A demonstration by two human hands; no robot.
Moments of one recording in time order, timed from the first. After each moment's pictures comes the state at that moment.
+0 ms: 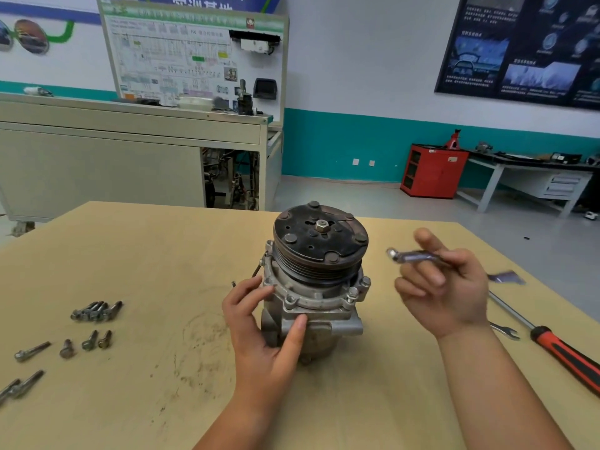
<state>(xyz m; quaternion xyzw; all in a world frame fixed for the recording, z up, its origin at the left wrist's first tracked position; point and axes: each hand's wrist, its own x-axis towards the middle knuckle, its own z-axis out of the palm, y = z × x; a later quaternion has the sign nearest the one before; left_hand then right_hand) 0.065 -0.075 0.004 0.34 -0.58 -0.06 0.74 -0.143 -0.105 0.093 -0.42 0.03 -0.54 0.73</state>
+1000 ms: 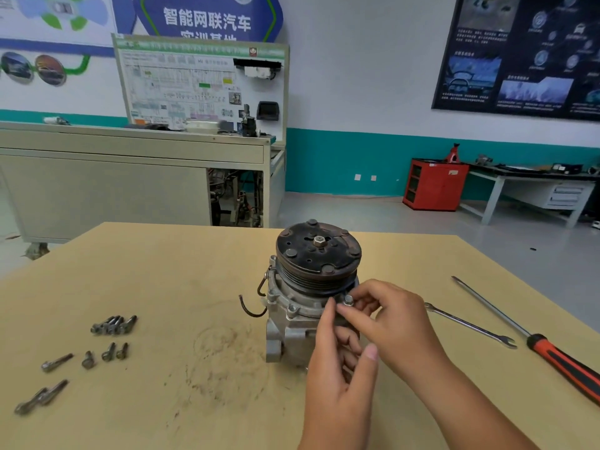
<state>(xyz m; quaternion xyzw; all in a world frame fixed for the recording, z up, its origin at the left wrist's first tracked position) 0.000 -0.017 0.030 0.33 -0.55 -0.39 0.66 -0.093 -0.058 0.085 -0.73 0.49 -0.47 0.09</state>
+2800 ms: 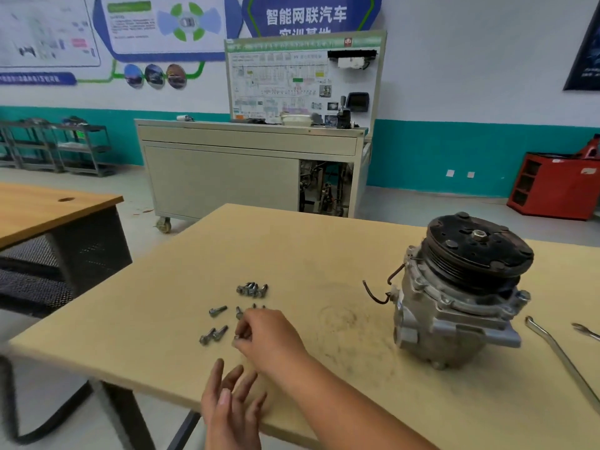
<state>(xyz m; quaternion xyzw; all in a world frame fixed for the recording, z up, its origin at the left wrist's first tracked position) 0.230 0.072 -0.040 0.39 0.01 -0.38 0.84 0.200 -0.056 0.012 -0.86 0.40 -0.20 0.25</state>
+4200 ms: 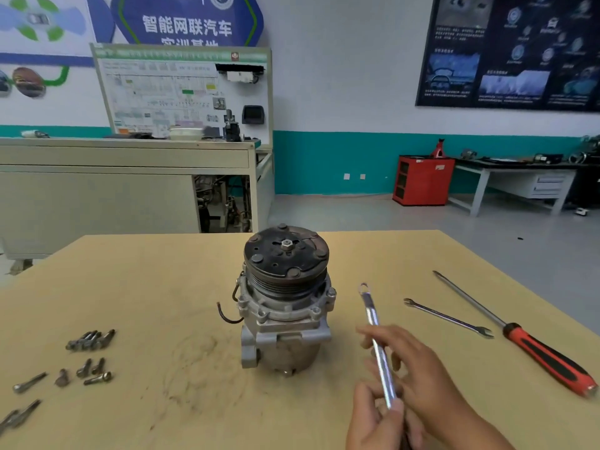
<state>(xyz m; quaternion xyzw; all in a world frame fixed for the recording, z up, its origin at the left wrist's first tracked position) -0.050 0.017 0.021 0.32 -0.46 -0.66 0.50 -0.161 -0.023 0.032 -0.74 0.46 -0.45 0.17</state>
